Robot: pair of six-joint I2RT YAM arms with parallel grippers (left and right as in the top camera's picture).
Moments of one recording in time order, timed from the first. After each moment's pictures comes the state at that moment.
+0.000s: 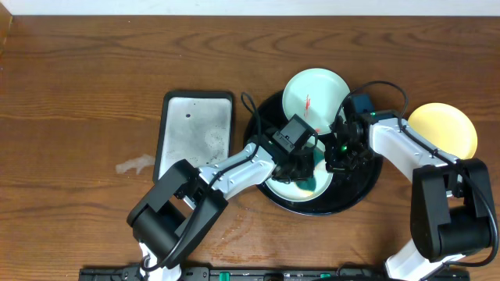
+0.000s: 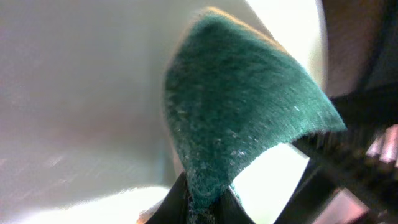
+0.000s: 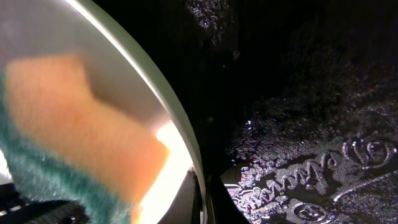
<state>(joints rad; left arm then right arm) -0.79 1.93 1.13 -0.38 0.34 -0.81 0.20 1.81 1.03 -0.82 -0.27 0.21</state>
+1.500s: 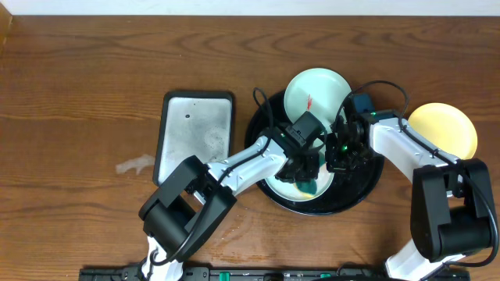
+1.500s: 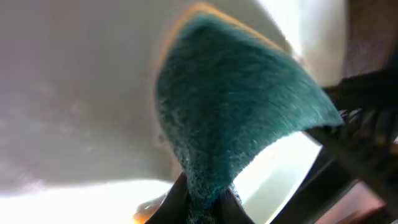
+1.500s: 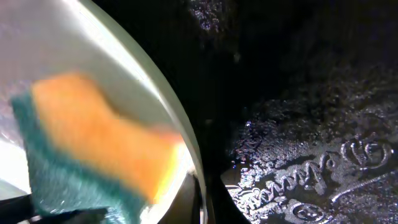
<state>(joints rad) -0.81 1.99 1.27 -0.58 0.34 -0.75 0.20 1.81 1.03 -0.82 -0.26 0.21</state>
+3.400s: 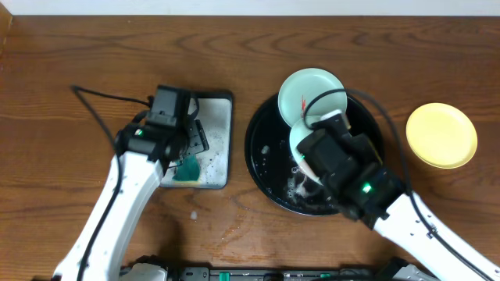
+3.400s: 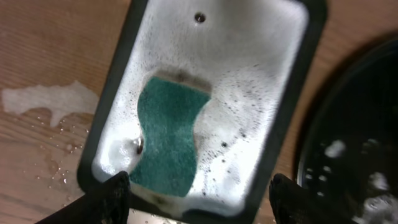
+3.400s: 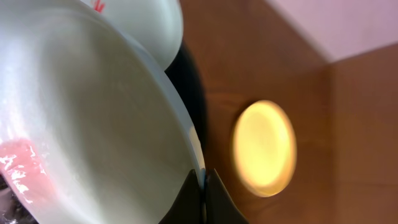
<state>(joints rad) -0.22 1.34 1.08 -0.92 -0.08 -0.51 0.75 1.23 1.01 -0.89 0.78 0.11</state>
